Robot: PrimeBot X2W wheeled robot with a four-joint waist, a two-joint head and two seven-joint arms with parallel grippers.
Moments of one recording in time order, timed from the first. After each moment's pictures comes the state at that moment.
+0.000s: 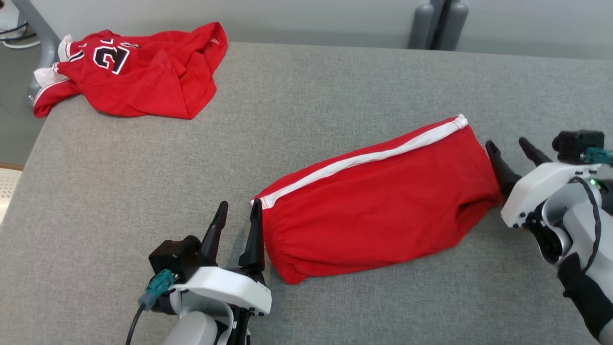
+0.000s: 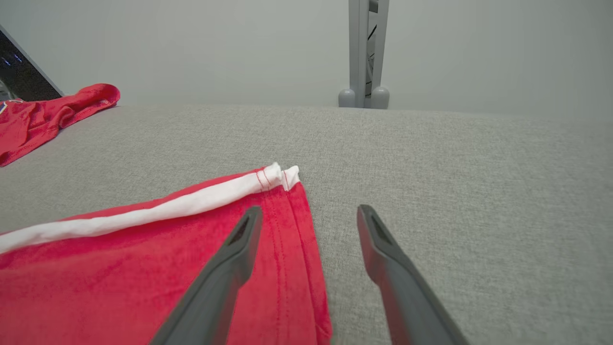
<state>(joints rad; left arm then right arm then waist) -0.21 0.05 -0.41 0.28 -0.61 0.15 -0.26 -0.78 -0.32 0.59 0.99 0.72 0.13 -0.17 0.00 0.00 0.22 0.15</state>
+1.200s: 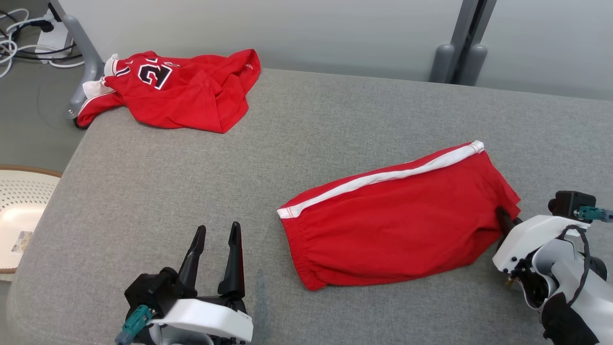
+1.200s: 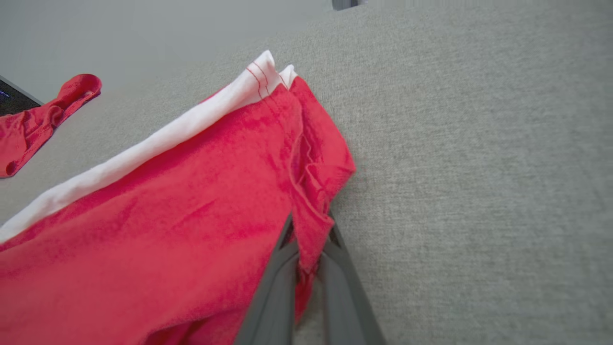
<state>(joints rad) -0.06 0.05 -0.30 0.17 -0.52 0.11 -0.26 -0.69 -0.23 0.56 1.21 0.92 0.13 -0.14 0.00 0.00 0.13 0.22</state>
